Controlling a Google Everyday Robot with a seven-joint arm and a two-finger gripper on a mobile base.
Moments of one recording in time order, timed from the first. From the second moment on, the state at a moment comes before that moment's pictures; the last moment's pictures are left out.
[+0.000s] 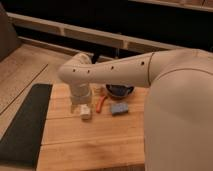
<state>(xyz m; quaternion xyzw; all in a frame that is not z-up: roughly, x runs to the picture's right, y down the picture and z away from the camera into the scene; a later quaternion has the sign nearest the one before) -0.108 0.103 0.703 -0.26 0.23 0.64 0.68</state>
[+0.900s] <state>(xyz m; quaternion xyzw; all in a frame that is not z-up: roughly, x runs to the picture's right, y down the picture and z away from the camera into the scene) -0.111 0.086 0.704 -0.25 0.21 0.63 0.70</state>
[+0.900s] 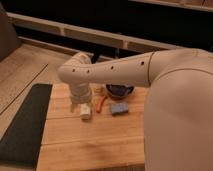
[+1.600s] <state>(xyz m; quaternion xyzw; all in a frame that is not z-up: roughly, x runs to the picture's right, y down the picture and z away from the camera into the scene) -0.087 -0.049 0.711 -0.18 0.12 0.61 0.76</state>
